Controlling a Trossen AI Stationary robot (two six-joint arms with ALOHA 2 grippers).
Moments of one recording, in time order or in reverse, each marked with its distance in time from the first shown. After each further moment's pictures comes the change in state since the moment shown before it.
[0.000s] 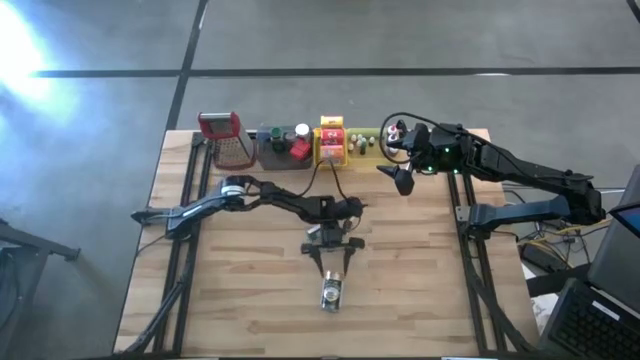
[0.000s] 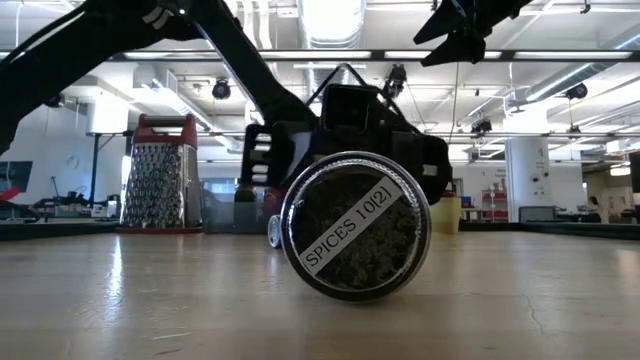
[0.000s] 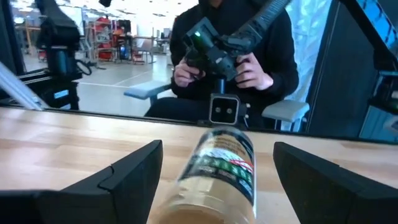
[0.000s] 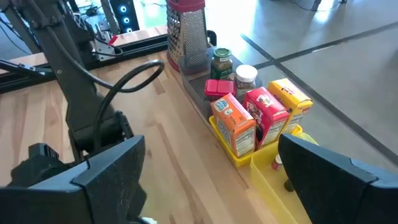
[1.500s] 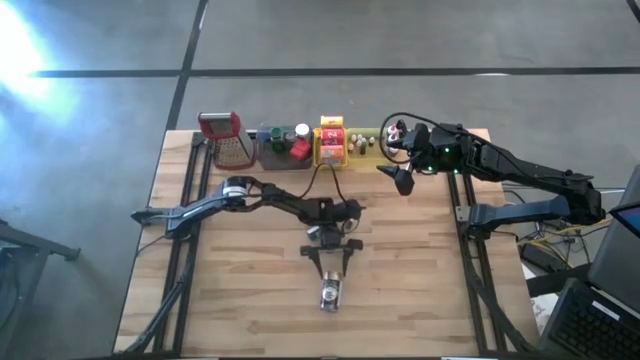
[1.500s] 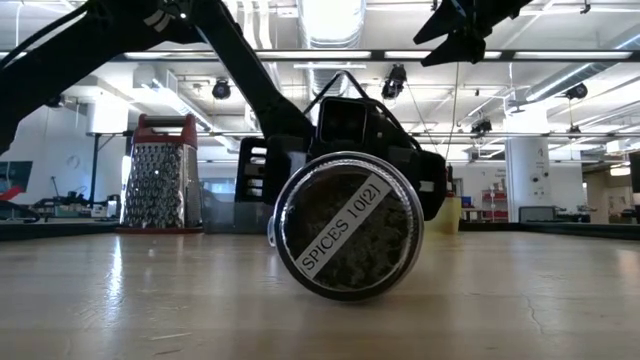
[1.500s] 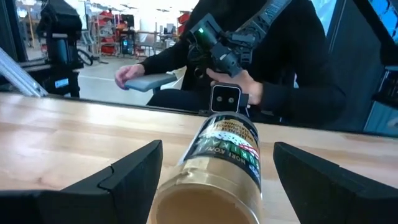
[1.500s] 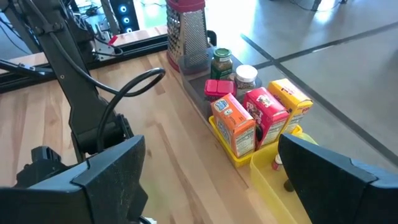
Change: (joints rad) left arm -0.005 0.019 -0.023 0.016 -0.024 0.017; right arm 0.000 0.000 0.000 0.000 0.000 -0.001
